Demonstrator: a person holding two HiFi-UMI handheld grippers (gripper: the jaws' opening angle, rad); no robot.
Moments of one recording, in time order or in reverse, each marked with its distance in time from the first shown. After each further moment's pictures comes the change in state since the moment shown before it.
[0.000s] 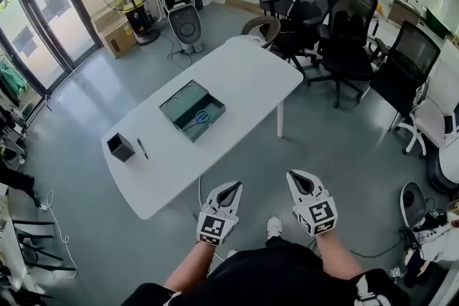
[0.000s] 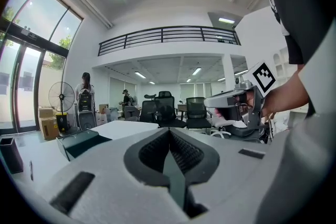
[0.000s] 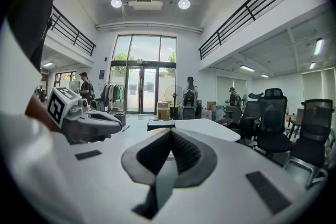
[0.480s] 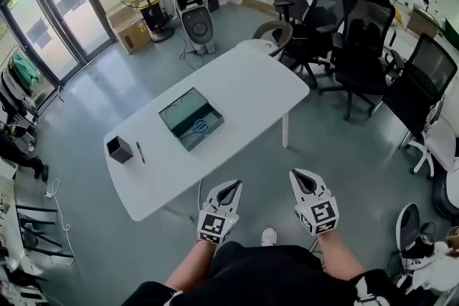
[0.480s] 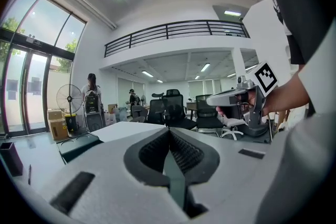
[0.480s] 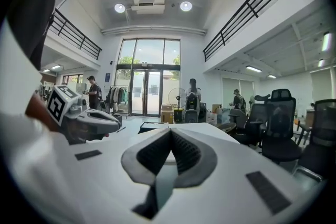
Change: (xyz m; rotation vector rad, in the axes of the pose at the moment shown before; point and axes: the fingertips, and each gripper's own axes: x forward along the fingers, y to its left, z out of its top) left arm 0.089 0.008 0.021 0.001 0.034 0.121; right arm 0.037 -0.101 0.004 -0.011 -0.032 0.078
